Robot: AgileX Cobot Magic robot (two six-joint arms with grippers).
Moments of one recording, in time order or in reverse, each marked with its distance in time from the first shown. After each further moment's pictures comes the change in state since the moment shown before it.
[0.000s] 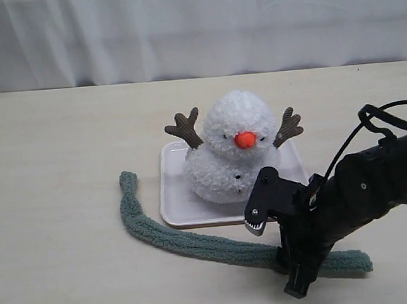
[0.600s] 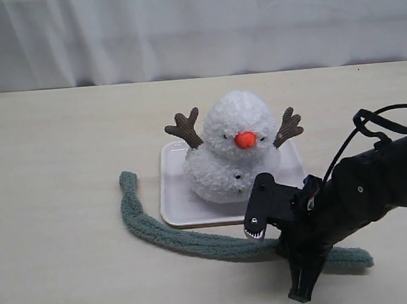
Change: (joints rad) left arm 0.000 0.000 0.000 0.000 0.000 0.000; right arm 0.012 0.012 -0.002 -0.007 -0.008 -0.070
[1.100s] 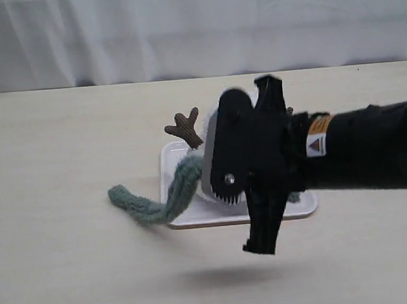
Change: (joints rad) left arm 0.000 0.000 0.000 0.000 0.000 0.000; right arm 0.238 -0.439 -0.103 0.000 -0.063 -0.116
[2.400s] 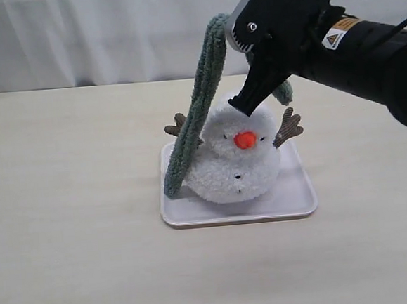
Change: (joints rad) left arm 0.000 0.000 0.000 0.000 0.000 0.000; right arm -0.220 0.116 -0.100 0.047 -0.456 0.051
